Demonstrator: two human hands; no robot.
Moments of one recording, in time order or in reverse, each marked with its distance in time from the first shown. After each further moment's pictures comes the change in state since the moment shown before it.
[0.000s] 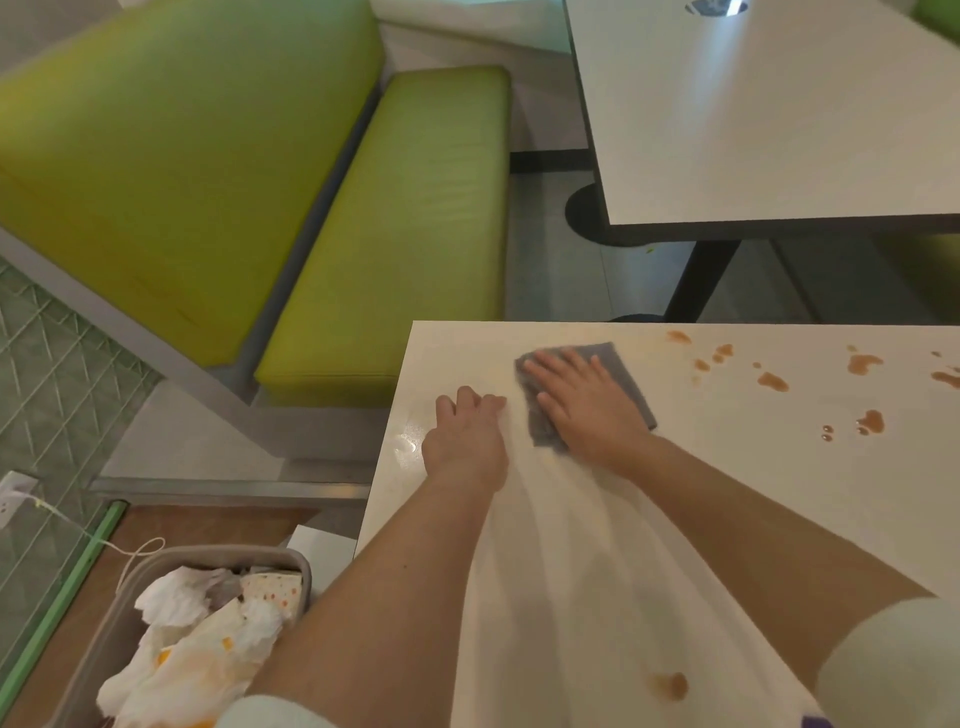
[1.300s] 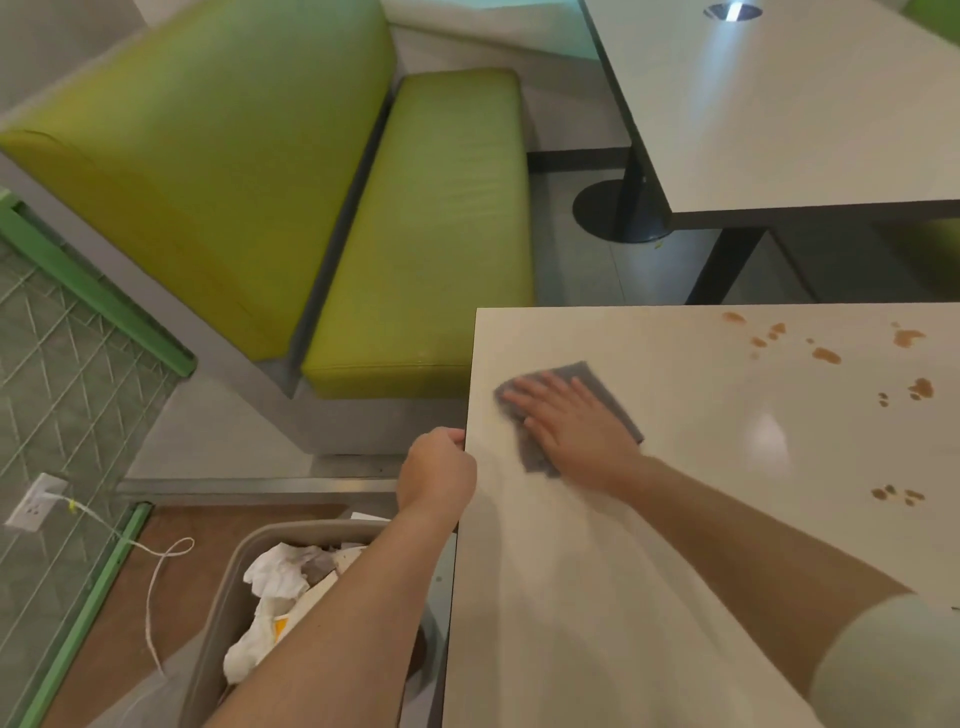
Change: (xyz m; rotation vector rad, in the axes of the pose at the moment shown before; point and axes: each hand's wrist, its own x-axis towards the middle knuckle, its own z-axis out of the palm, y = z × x) left_hand -0.040 -0.126 0.001 -0.569 0.073 -0.291; right_hand -0.012 -0.111 0.037 0.025 -0.028 -0.087
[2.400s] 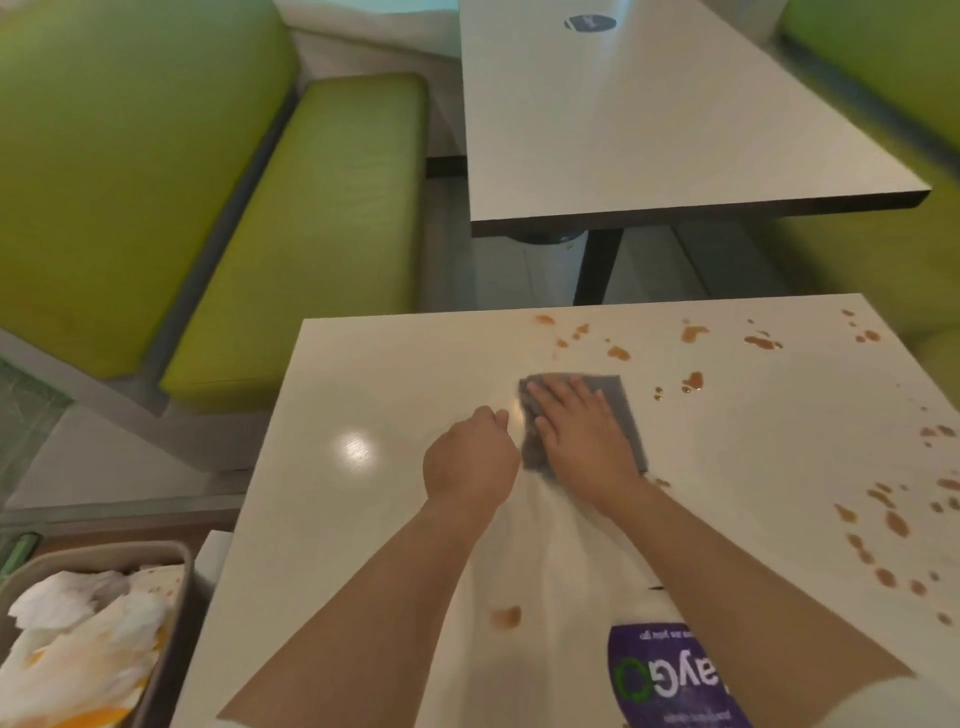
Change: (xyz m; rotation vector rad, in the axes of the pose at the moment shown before) left_hand -0.088 0.184 0.162 0.373 0.042 0.308; right_hand -0.137 0.172 -0.059 0.040 0.103 0.323
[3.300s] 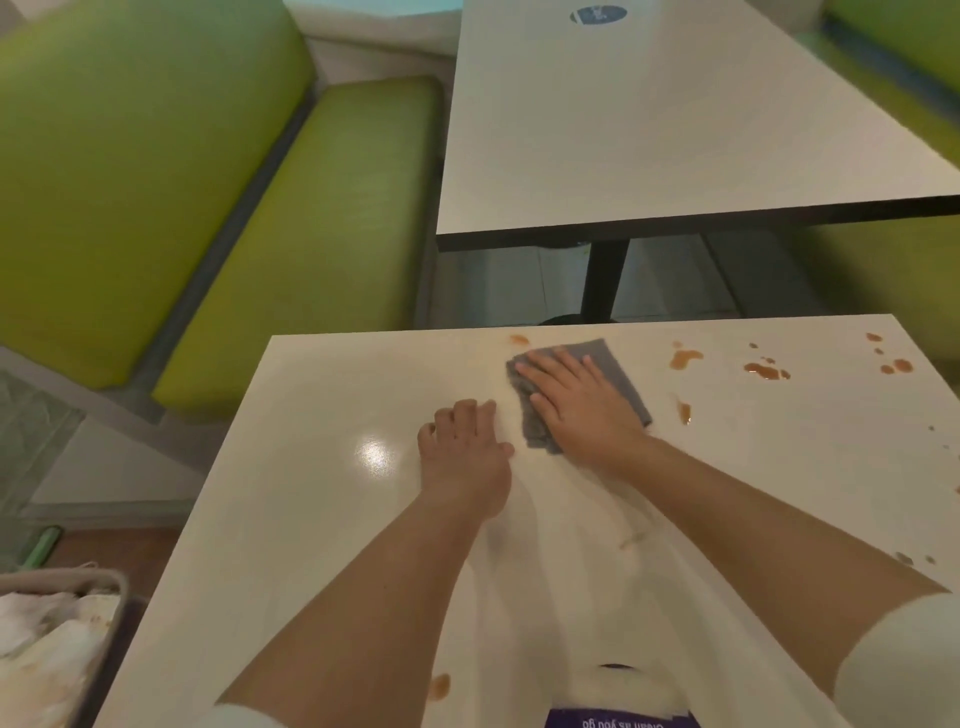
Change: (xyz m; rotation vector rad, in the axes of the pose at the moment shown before) left_hand 0.038 0.046 0.033 0.279 -0.058 0.095; right_hand 0.072 0.070 -0.031 -0.056 -0.063 -0.203
